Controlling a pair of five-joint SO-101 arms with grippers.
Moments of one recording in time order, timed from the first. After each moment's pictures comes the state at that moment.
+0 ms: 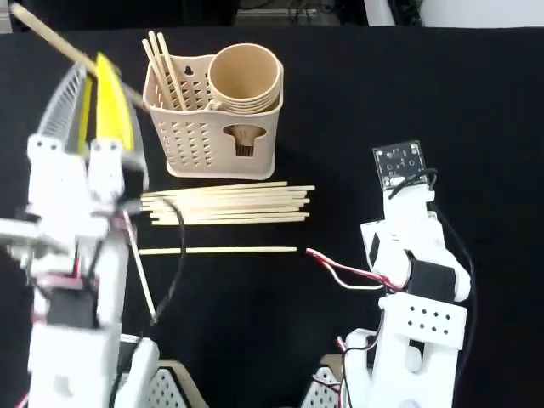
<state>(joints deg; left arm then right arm) 0.3 -65.5 53.5 -10.3 7.3 13.4 -61.4 60.9 62.5 22.5</state>
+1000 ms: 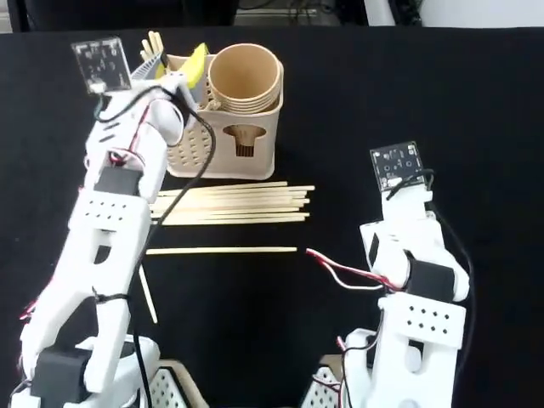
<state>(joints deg) 1.7 -23.8 29.7 10.2 13.1 13.4 -61.4 61.6 61.8 23.9</state>
